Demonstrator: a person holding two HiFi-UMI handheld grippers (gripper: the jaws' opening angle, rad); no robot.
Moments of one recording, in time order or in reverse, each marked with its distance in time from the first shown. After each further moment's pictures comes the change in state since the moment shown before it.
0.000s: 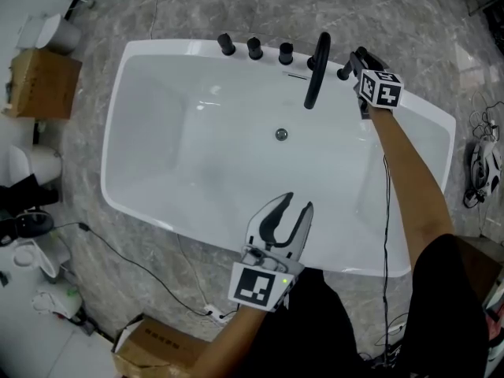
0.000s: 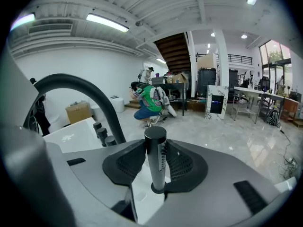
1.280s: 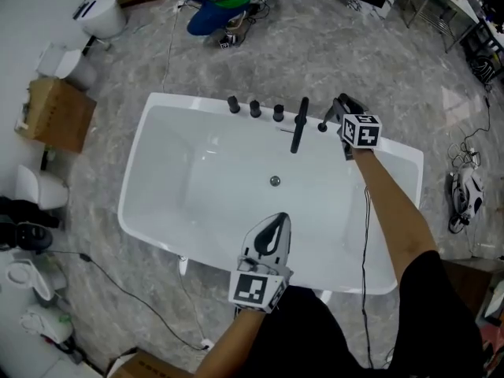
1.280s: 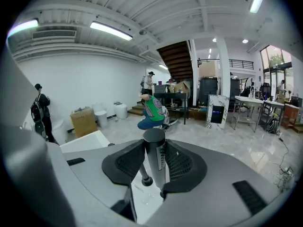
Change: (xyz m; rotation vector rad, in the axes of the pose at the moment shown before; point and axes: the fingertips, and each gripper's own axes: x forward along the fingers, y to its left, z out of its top) left arm -0.051 -0.034 0.098 0.063 -0.119 0.039; right arm -0.099 0.035 0.123 -0.015 -0.052 0.011
